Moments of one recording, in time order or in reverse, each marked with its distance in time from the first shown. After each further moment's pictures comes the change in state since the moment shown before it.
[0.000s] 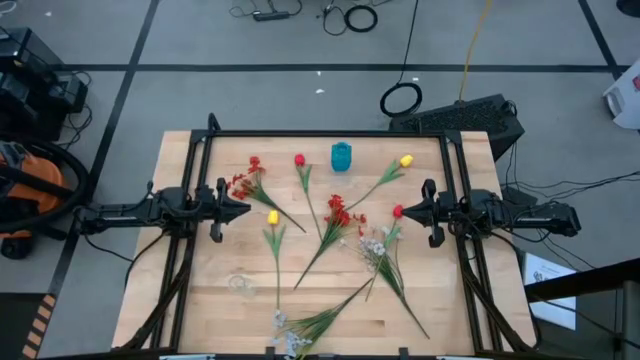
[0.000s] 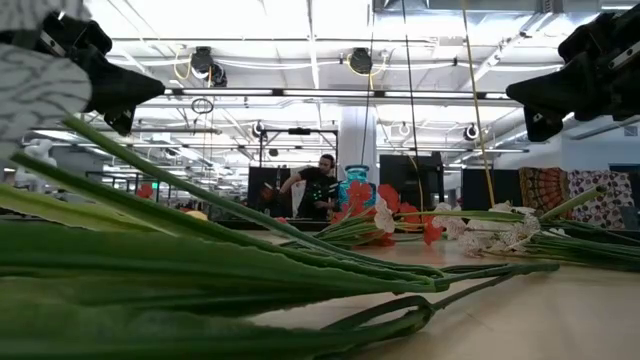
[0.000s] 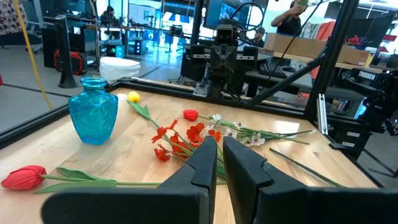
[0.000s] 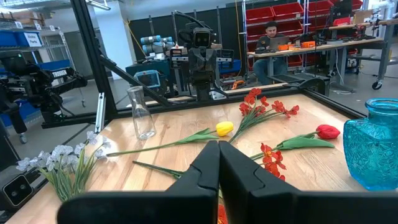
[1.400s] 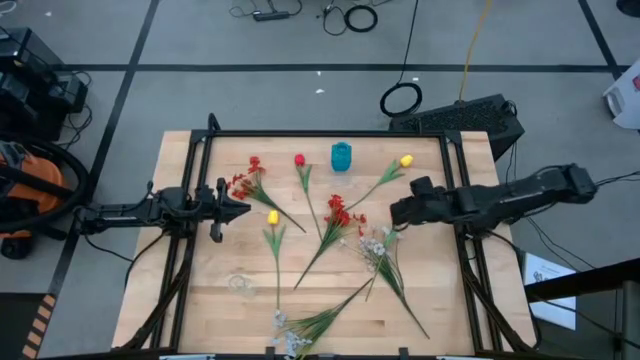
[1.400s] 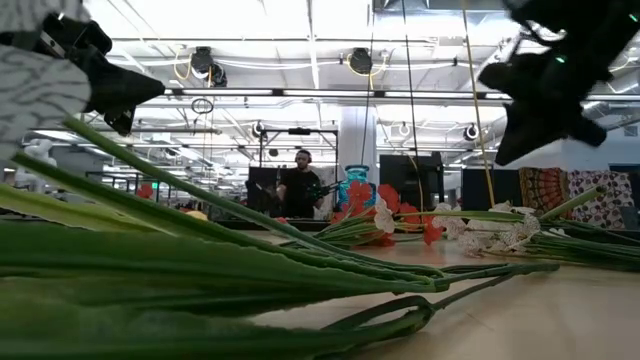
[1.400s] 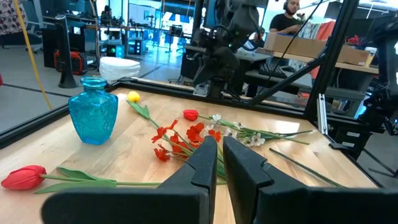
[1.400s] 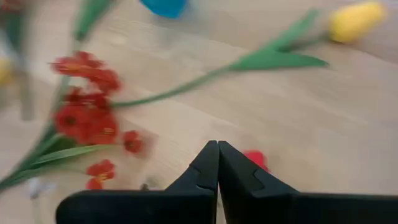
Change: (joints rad) left arm 0.000 0.000 0.000 0.000 0.000 0.000; right arm 0.136 1.028 0.663 -0.823 0.544 1.115
